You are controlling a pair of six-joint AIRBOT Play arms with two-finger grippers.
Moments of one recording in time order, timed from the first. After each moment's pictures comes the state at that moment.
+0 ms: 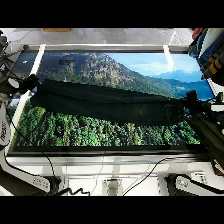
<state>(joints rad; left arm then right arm) 0.33 -1.79 1.56 1.30 -0.51 -1.77 -0.43 -1.30 0.86 -0.69 0.44 1.64</state>
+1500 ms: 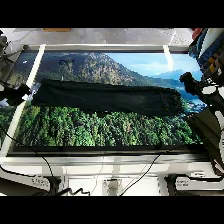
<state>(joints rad) 0.45 -1.68 1.47 1.33 -0.89 -1.79 -0.30 -1.47 1.18 -0.84 0.35 1.50</state>
